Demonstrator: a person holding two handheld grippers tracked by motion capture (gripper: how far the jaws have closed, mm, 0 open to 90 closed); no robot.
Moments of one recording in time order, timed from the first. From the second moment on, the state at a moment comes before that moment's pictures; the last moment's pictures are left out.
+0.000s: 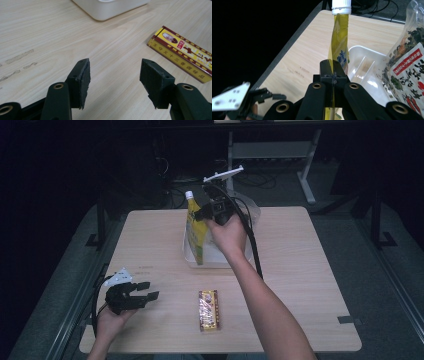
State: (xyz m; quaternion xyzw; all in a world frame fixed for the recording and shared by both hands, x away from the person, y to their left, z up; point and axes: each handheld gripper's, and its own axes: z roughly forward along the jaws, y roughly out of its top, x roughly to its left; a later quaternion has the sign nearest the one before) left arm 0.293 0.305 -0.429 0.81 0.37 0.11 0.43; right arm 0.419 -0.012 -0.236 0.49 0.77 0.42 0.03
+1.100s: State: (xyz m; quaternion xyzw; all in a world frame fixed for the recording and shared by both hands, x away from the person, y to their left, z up) left arm 0.292 0.306 -0.427 0.81 0.37 0.11 0.44; right arm 0.446 0.019 -0.262 0.55 0.70 0.44 0.04
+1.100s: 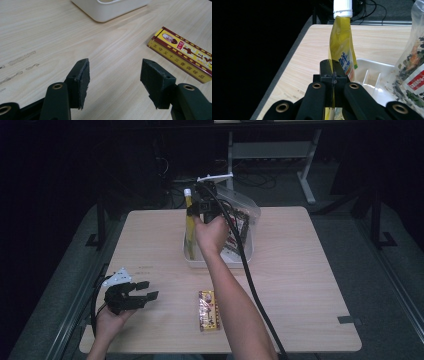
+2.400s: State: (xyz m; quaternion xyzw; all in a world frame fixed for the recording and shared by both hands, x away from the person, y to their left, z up) left arm 0.291 0.303 -0.428 0.81 0.37 0.11 0.43; right arm 0.452 0.031 -0.292 0.55 0.71 0.43 0.05
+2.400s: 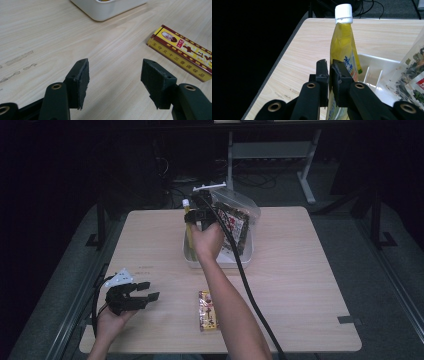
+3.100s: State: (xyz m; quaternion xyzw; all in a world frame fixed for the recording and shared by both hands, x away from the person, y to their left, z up) left arm 0.290 0.297 -0.430 0.82 0.37 0.11 0.43; right arm 0.444 0.020 -0.287 0.53 0.73 0.43 0.03
